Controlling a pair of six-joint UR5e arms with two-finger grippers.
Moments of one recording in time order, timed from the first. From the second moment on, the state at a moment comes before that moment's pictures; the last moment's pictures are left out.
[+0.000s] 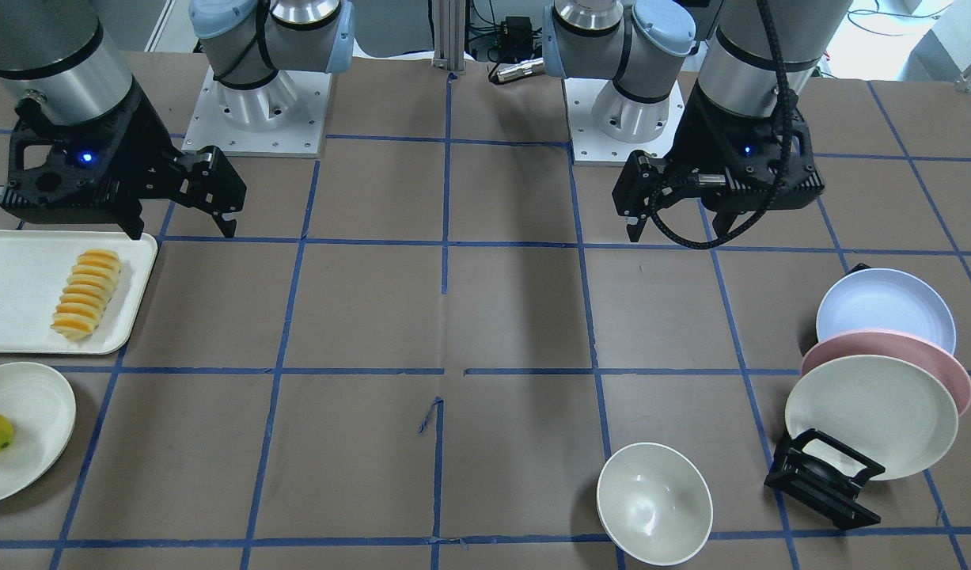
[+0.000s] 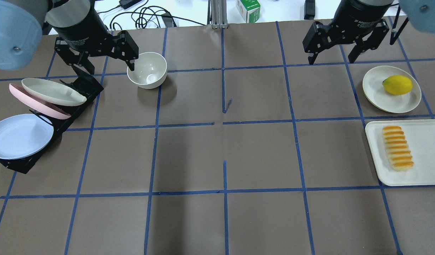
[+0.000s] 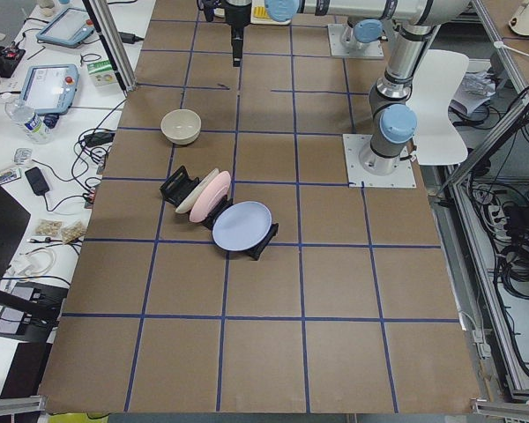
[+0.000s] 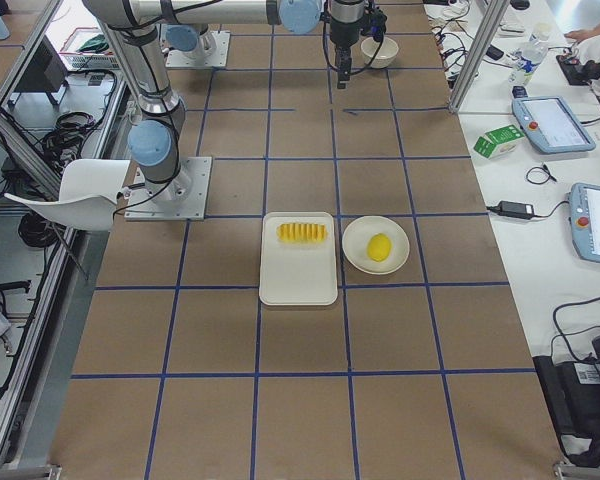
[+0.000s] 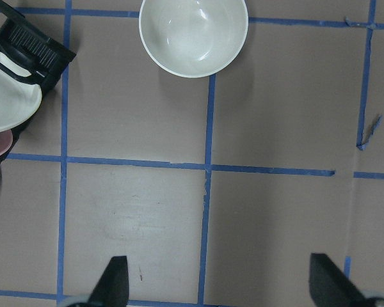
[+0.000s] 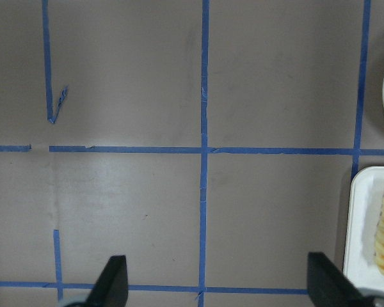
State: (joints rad) left arm -1.58 -1.63 -1.50 -1.50 1.60 -0.08; right arm 1.53 -1.49 1.46 -1.56 -1.53 -0.06
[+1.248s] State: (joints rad) left arm -1.53 -1.62 -1.46 -1.50 1.60 -0.11; right arm 1.52 -1.48 1.46 -1.56 -1.55 -0.07
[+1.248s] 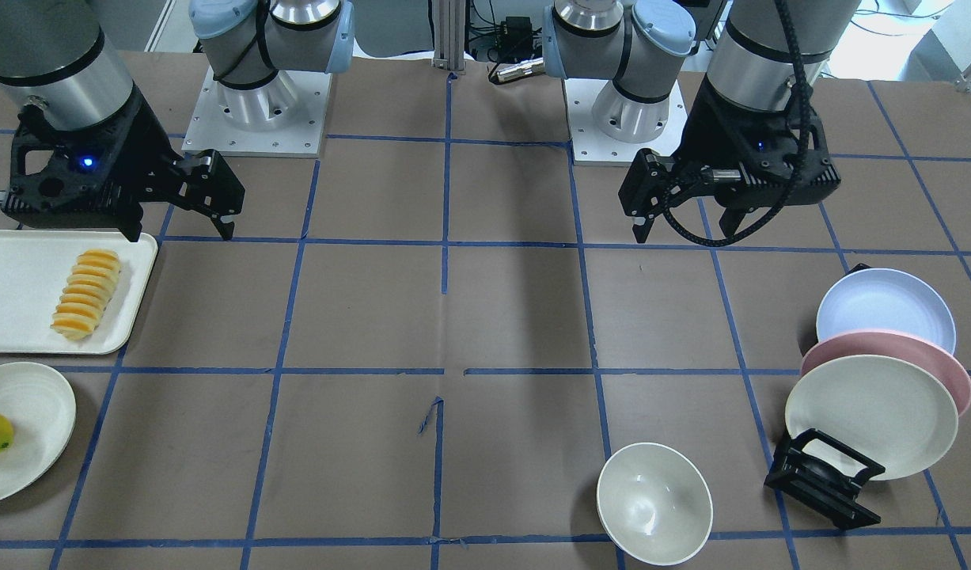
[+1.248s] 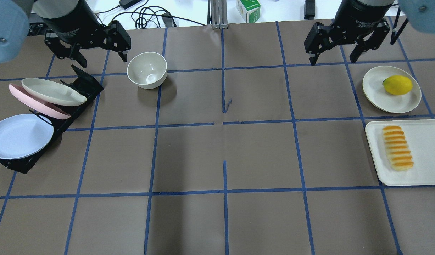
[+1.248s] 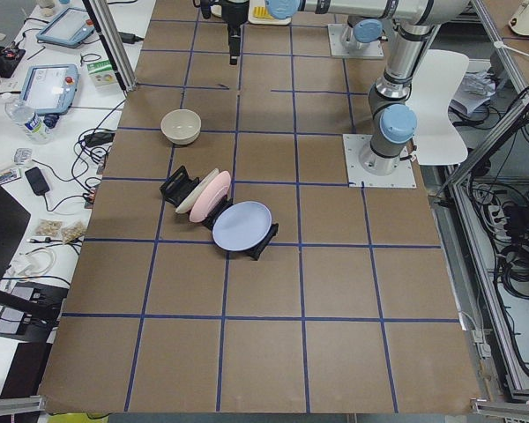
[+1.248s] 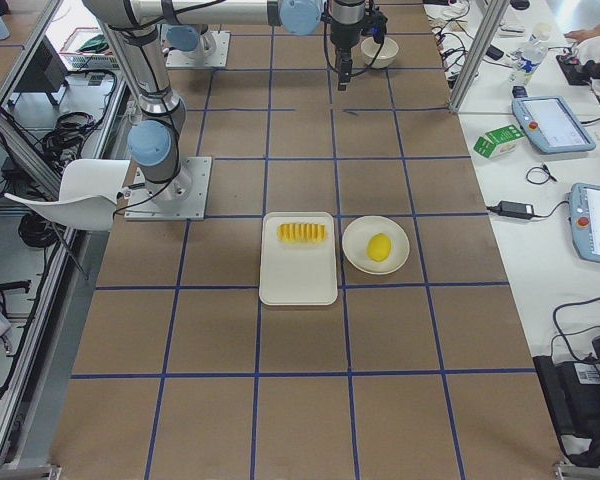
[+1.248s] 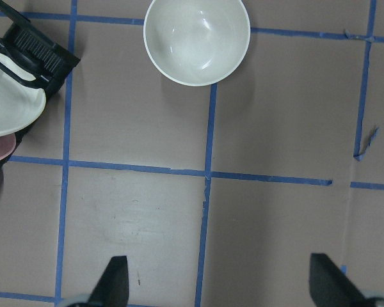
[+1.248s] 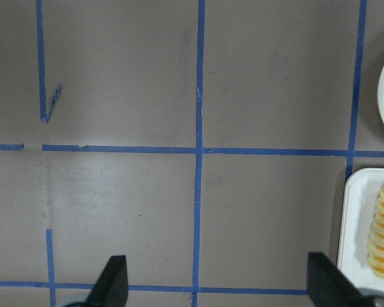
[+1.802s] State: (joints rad) left arm -1.22 -1.58 -1.45 -1.53 1.60 -0.11; right arm 1.49 -1.49 1.48 -1.55 -1.58 -0.13
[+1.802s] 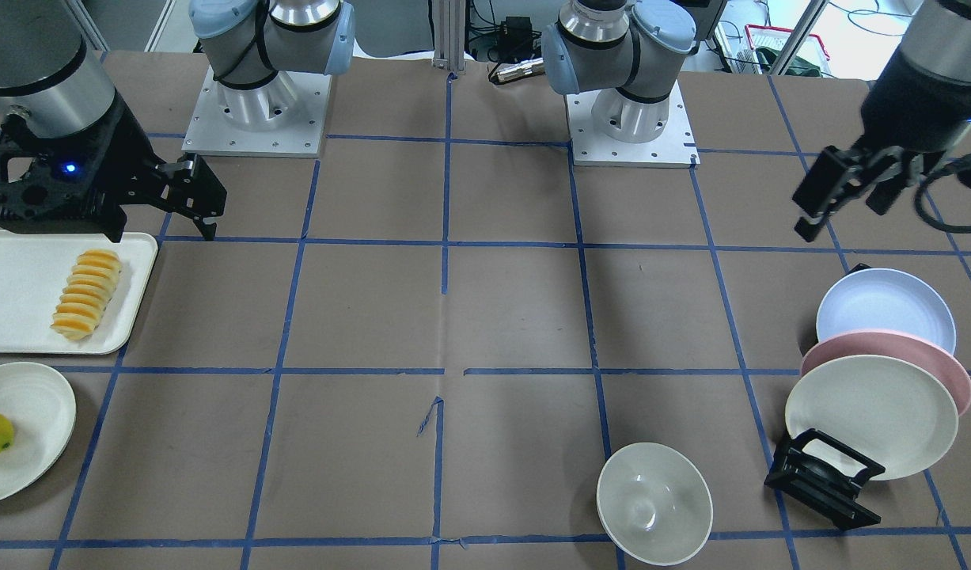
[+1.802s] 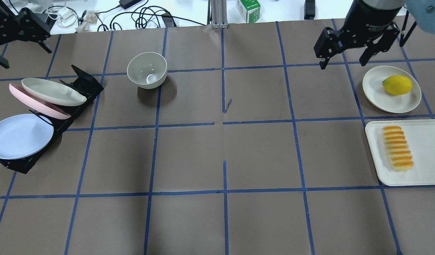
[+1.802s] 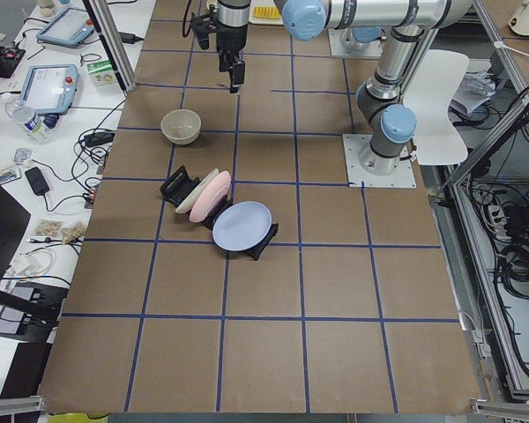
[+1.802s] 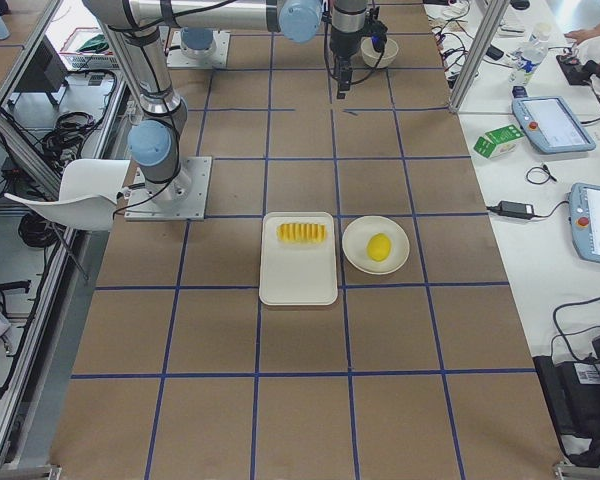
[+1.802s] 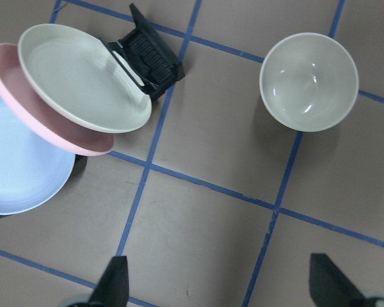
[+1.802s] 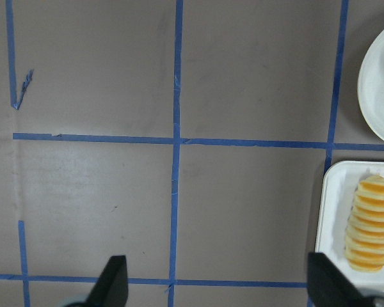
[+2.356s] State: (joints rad) left arm -0.92 -1.63 -1.47 -1.53 1.60 0.02; right arm 1.37 -1.49 1.58 -1.56 -1.62 -0.22
